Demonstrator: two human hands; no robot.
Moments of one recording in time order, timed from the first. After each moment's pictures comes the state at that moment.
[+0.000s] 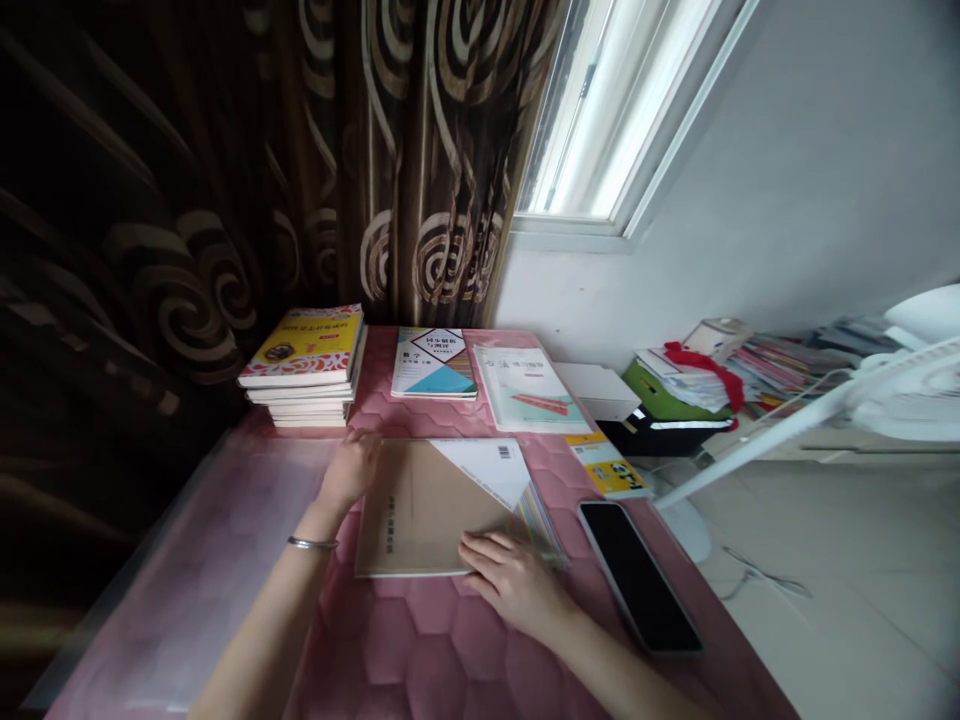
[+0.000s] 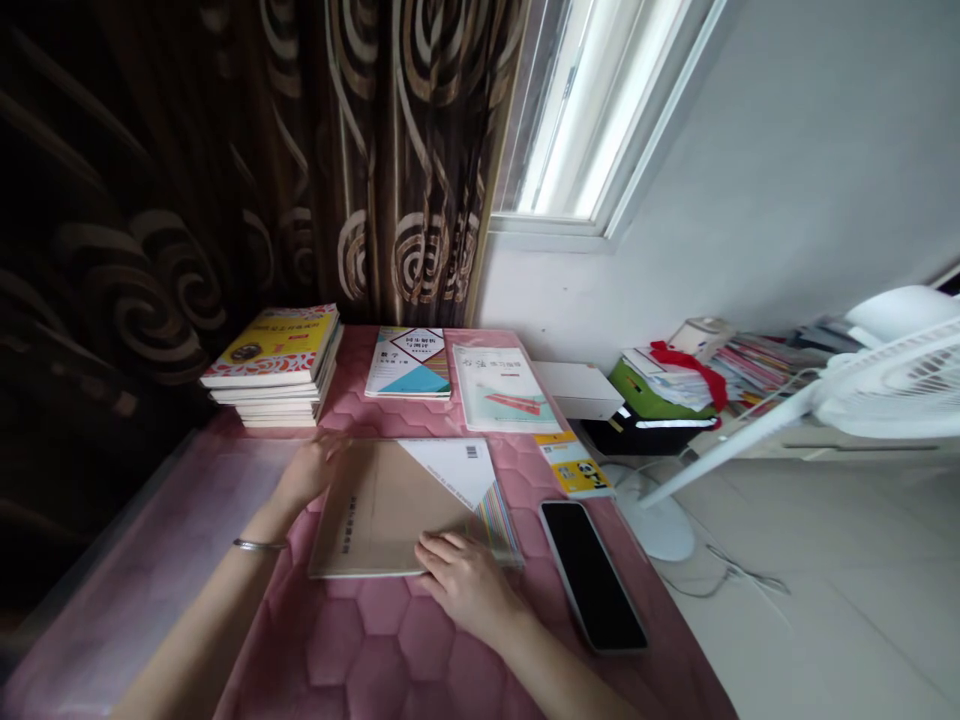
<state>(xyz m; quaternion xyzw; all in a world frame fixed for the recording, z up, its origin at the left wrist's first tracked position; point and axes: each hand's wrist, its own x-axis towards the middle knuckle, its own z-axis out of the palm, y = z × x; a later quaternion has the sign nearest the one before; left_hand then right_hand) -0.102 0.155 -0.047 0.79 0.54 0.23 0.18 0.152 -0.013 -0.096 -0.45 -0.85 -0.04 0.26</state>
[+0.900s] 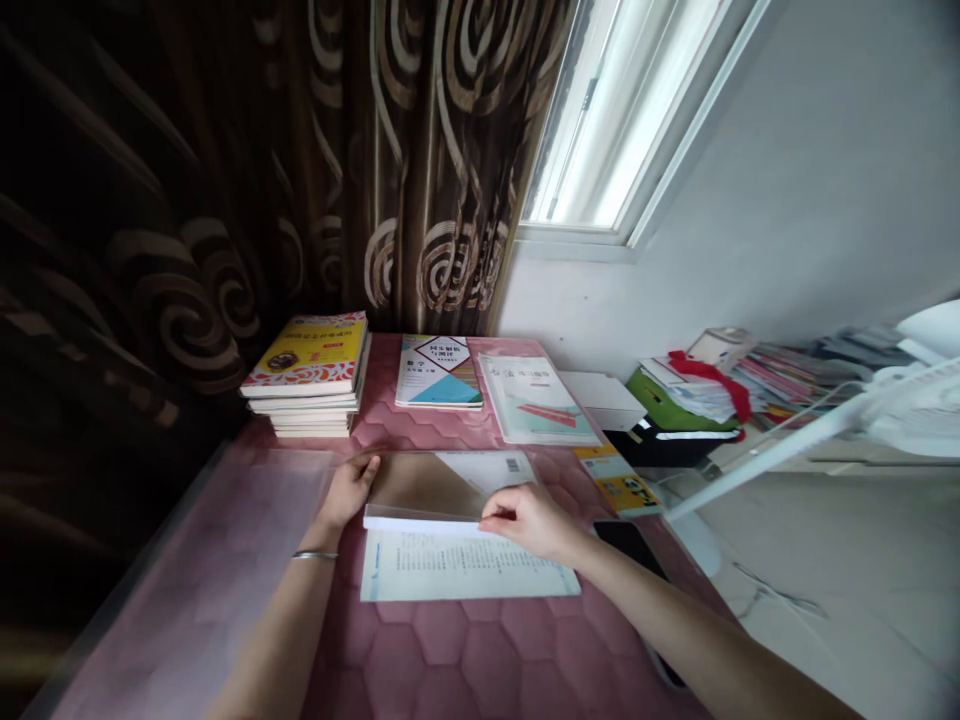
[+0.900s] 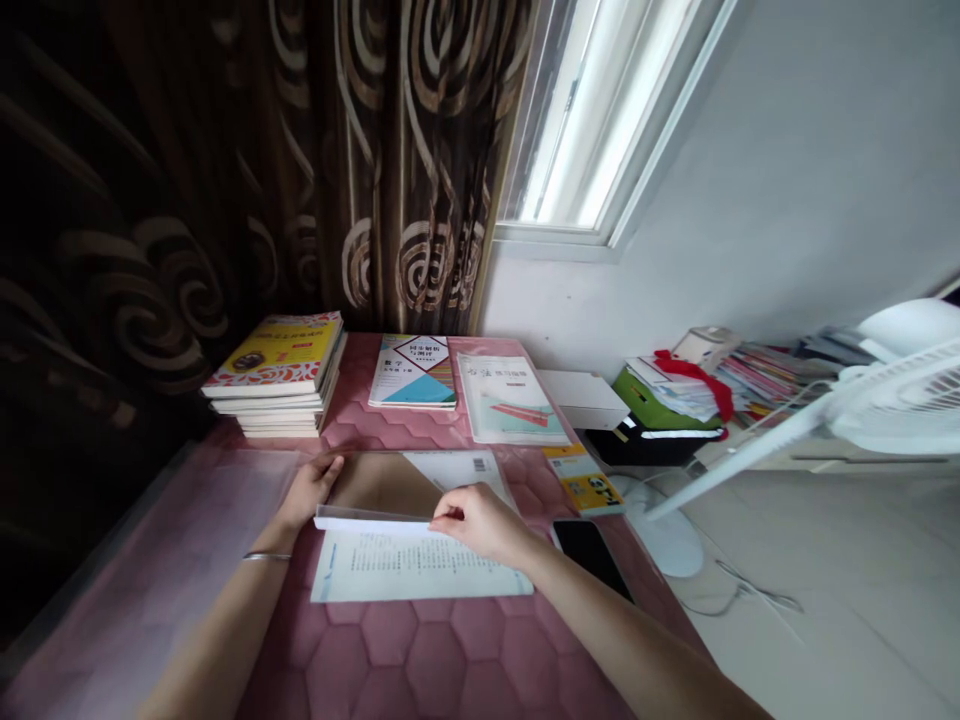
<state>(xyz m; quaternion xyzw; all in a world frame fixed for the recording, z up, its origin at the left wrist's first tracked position) -0.118 0.173 -0.093 0.69 0.48 0.40 0.37 0.166 0.053 -0.005 -0.59 -0.68 0.35 0.24</state>
